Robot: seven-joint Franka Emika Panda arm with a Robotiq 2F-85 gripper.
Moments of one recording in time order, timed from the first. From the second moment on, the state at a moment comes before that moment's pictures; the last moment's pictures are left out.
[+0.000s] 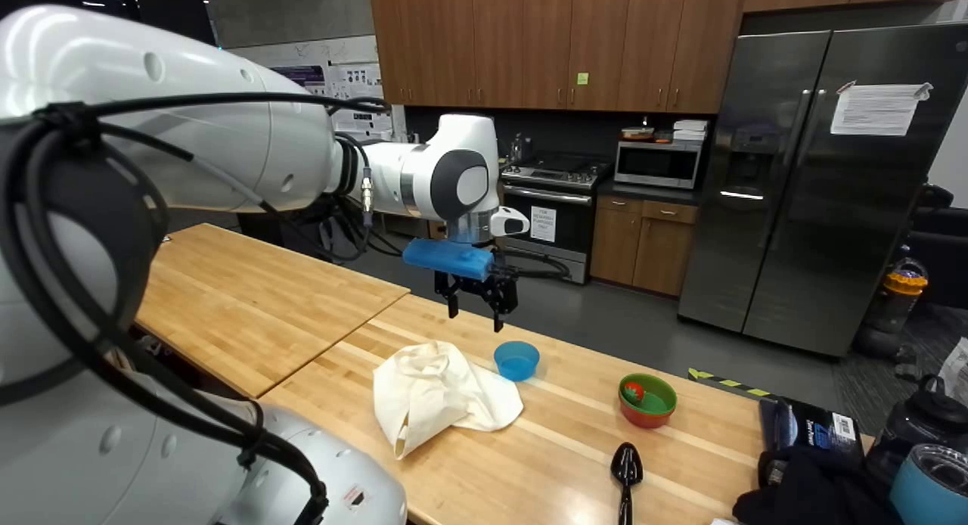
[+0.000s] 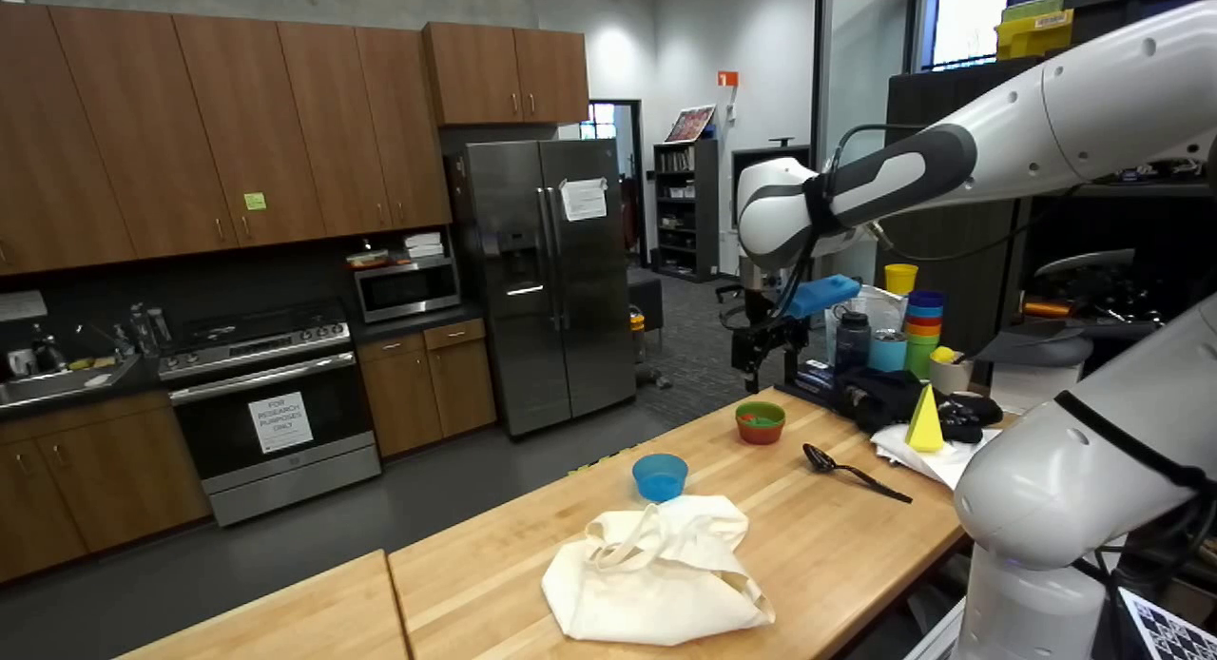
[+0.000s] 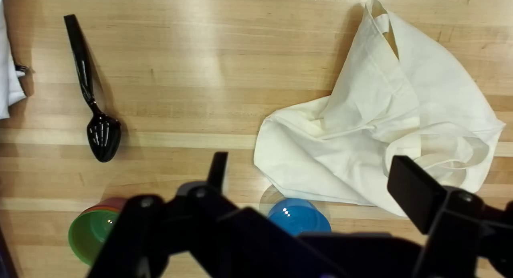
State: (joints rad) arm -0.01 -0.61 0.00 -2.54 -0.02 1.92 0.01
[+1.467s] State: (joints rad) arm -0.08 -0.59 -0.11 -2.48 -0.15 1.88 -0.13
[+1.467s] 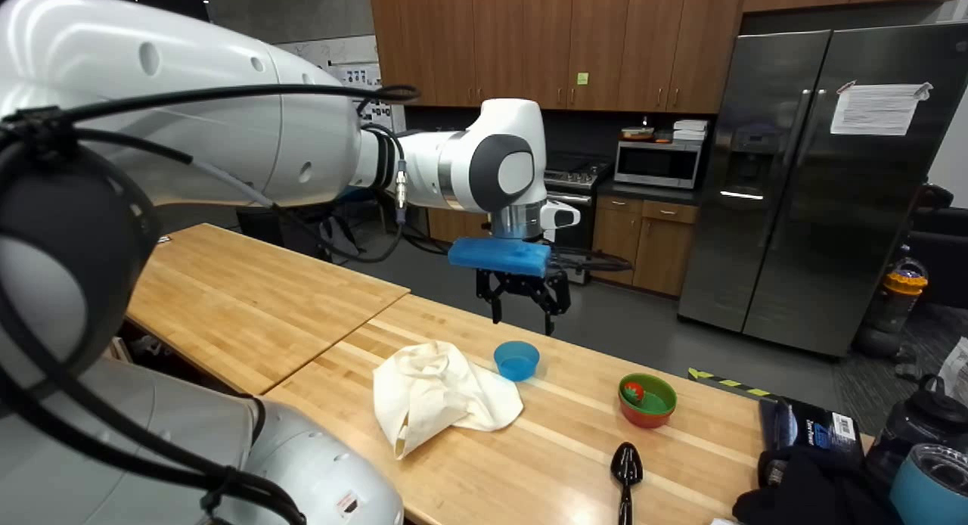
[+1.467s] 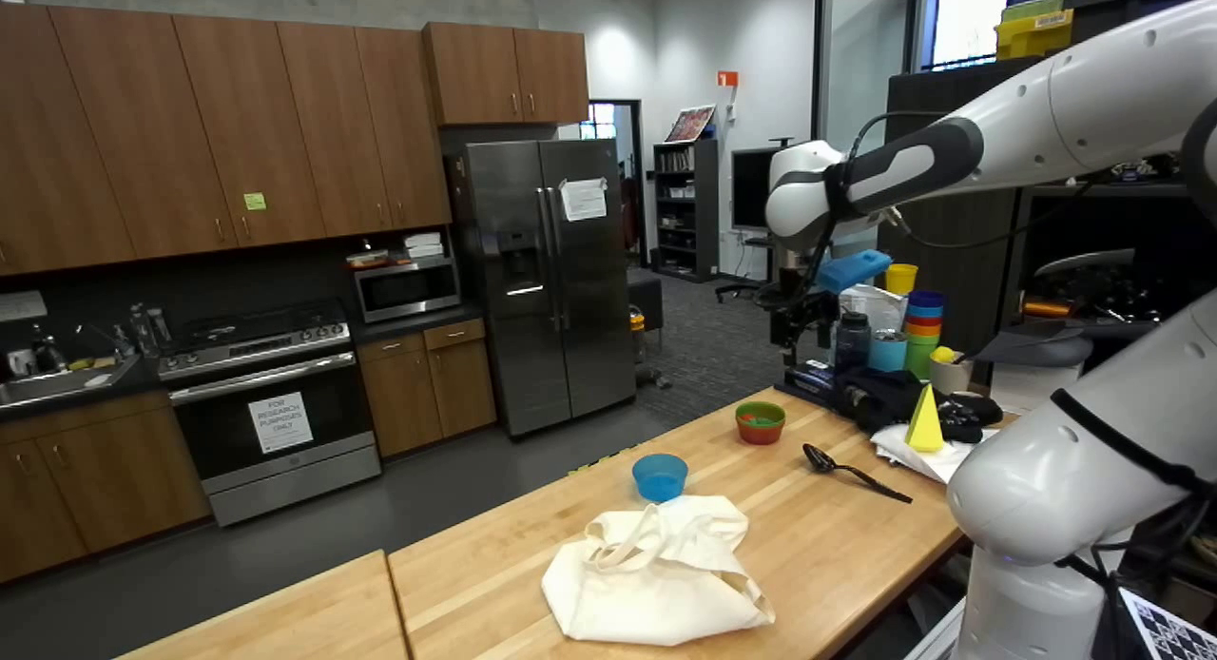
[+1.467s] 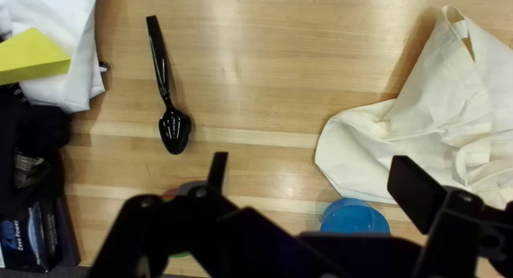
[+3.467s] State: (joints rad) arm -0.22 -0.15 -0.28 -2.58 -0.14 2.24 -0.29
